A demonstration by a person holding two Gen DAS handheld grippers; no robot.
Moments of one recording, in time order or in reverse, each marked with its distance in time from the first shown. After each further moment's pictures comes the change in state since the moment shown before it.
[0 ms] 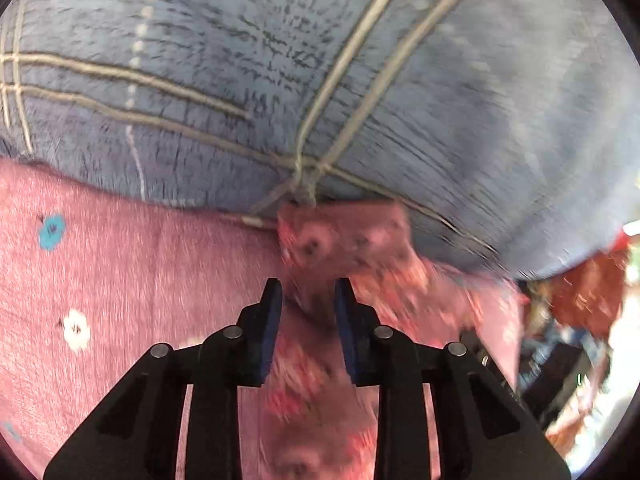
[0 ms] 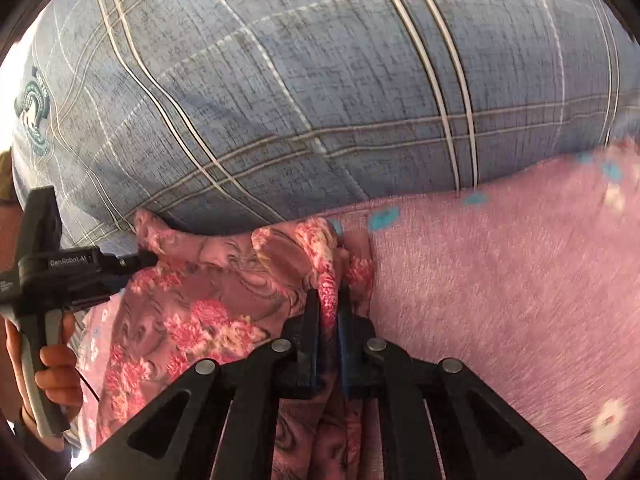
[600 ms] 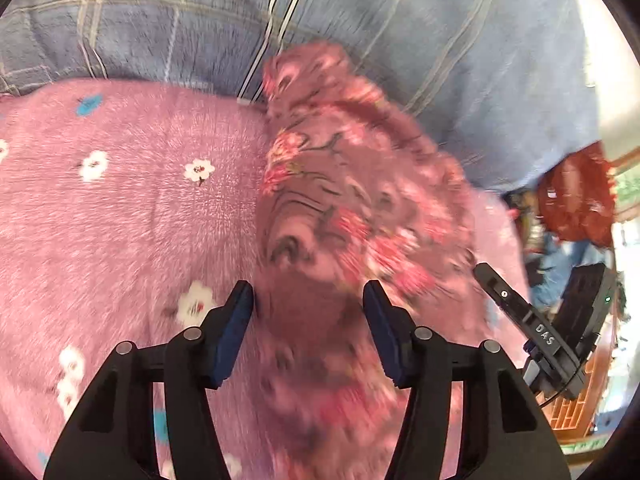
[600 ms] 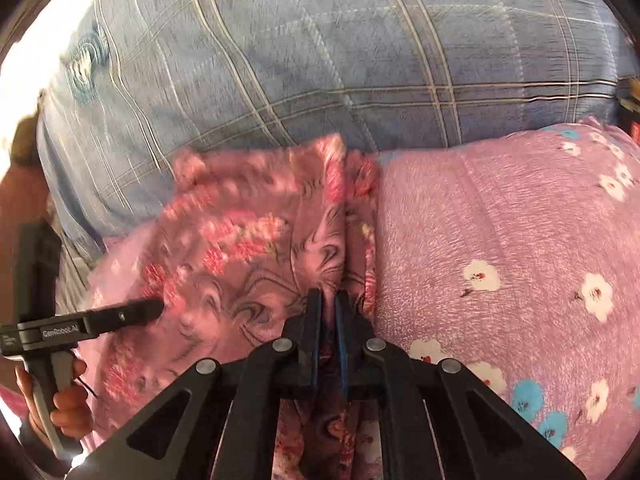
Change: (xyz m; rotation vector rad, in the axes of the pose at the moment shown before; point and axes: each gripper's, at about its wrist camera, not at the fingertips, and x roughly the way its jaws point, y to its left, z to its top) left arm -0.046 0.009 -0.123 0.155 -0.052 -0.020; right arm -0.059 0.011 -0.072 -0.054 -0.047 0.017
